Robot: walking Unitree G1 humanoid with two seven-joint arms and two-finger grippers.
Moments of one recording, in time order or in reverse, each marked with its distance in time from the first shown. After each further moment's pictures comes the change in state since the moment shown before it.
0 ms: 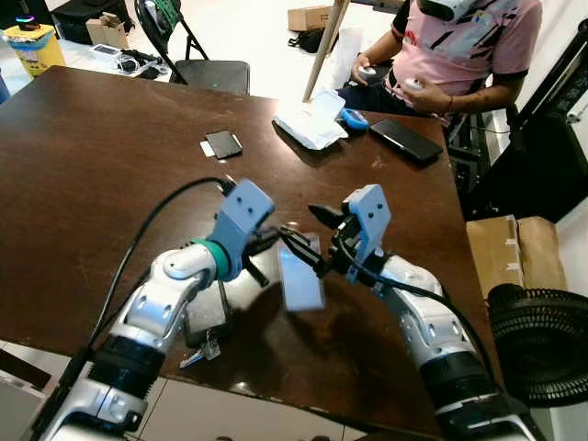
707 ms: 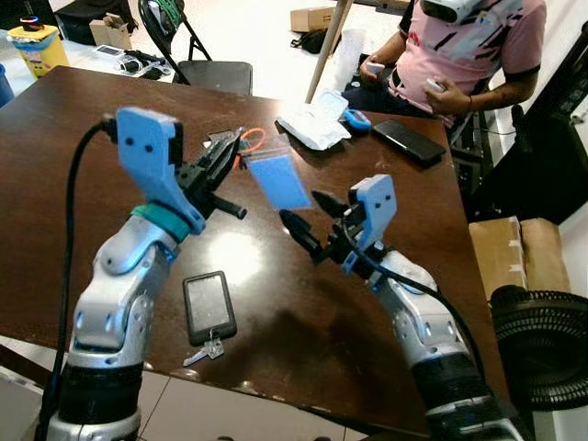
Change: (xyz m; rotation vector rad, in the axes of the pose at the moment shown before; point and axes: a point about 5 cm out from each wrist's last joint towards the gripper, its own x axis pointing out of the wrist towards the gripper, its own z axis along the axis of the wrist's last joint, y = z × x) left arm -0.051 0.026 0.048 -0.113 -0.353 0.271; right arm -0.003 0.005 0.014 0.080 -0.143 -0.120
